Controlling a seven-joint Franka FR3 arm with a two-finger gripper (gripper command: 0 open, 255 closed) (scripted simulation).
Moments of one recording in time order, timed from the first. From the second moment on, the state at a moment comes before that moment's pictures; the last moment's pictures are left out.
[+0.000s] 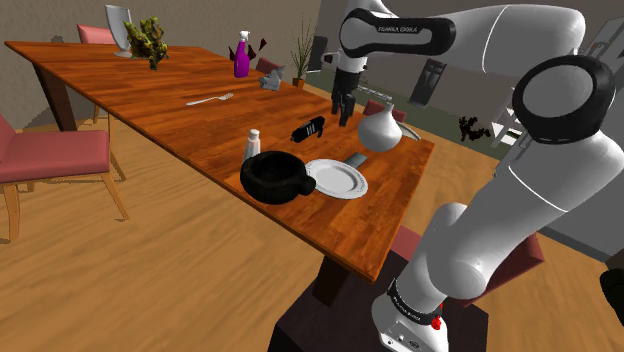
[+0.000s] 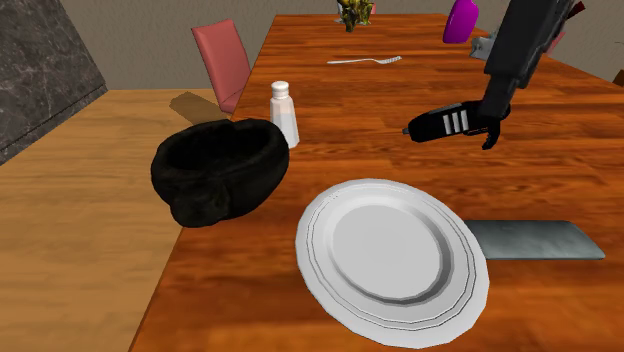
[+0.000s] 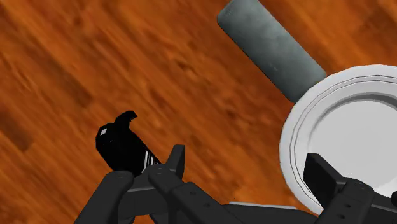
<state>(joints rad) 0.16 -0.22 -0.46 -1.95 -0.19 1.73 -1.10</state>
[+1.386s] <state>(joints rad) 0.15 0.20 -0.51 -1.68 -0.01 1.86 -1.68</state>
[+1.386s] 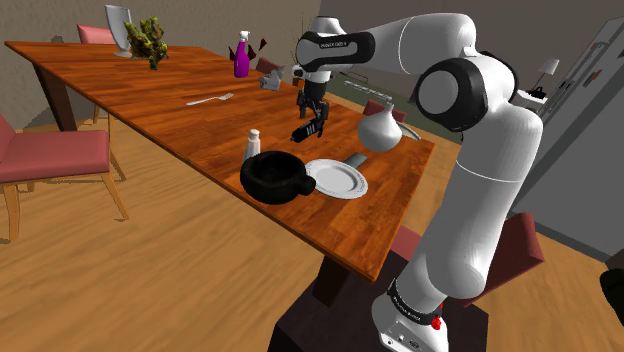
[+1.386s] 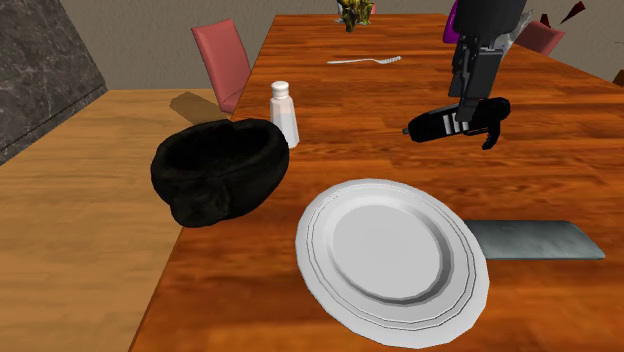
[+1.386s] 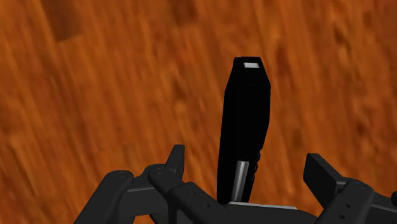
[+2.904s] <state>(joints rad) 0.14 0.20 -0.51 -1.56 0.00 1.74 -1.69</state>
